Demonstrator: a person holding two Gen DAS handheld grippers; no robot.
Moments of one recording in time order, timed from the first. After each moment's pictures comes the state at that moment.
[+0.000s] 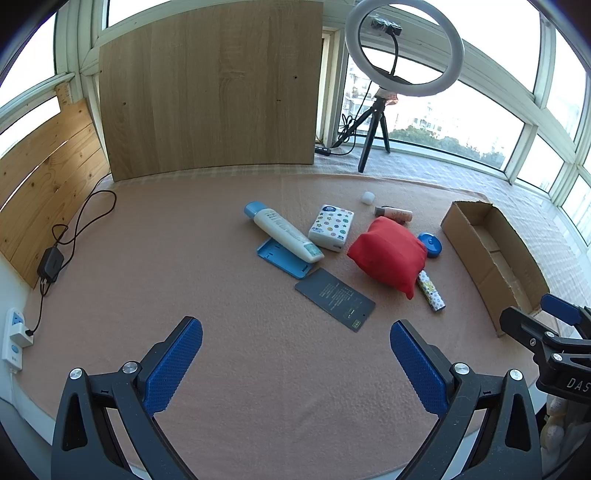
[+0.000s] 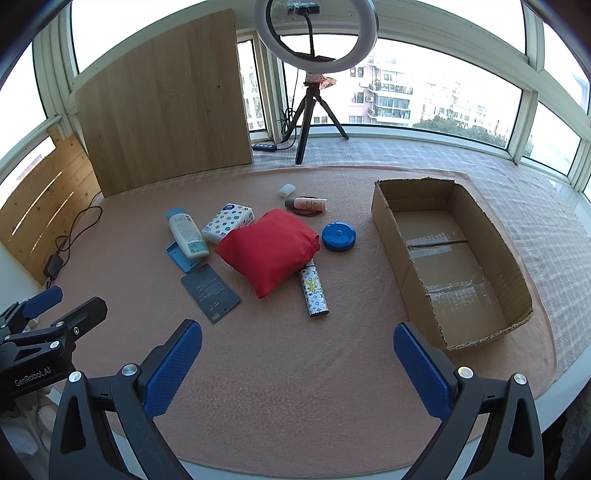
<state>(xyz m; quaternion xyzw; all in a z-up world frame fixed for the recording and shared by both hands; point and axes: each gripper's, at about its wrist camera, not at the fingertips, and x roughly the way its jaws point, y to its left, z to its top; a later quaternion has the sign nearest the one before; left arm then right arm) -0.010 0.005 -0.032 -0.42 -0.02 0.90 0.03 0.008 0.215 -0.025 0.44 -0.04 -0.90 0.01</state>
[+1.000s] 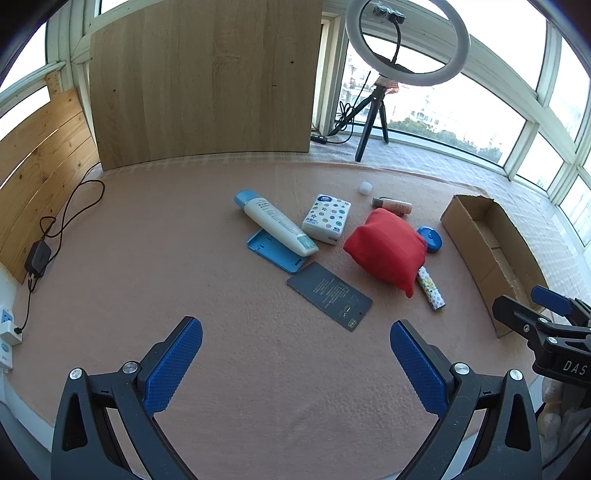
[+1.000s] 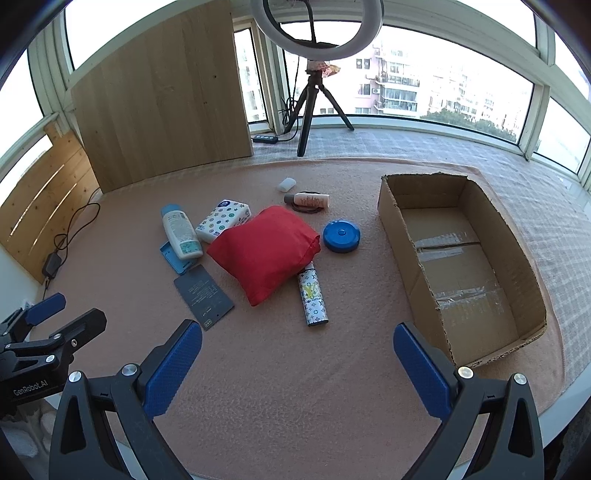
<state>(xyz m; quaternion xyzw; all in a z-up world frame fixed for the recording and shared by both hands) -0.031 0.008 -0.050 -0.45 -0.02 0.89 0.04 -0.020 0.225 -0.039 0.46 -0.04 -0.89 0.03</state>
